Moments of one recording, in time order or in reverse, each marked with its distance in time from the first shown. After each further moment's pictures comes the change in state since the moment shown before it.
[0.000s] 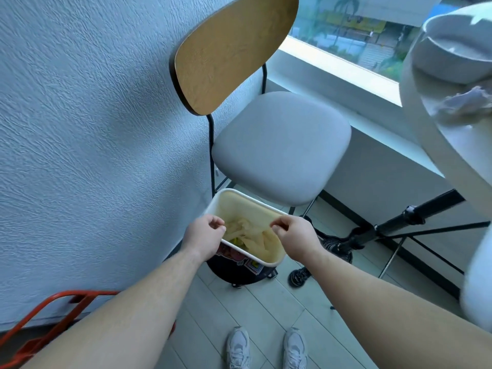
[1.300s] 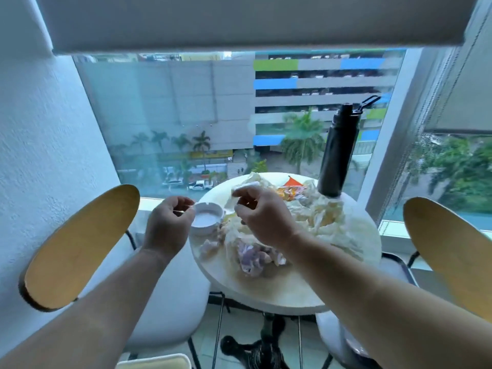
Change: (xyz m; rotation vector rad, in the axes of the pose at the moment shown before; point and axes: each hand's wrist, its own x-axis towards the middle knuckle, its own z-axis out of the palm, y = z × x) left_hand -0.142 0.406 -0.033 -0.353 -0.049 0.910; right_hand -0.172 -0.106 -0.359 0.224 0.802 -0.366
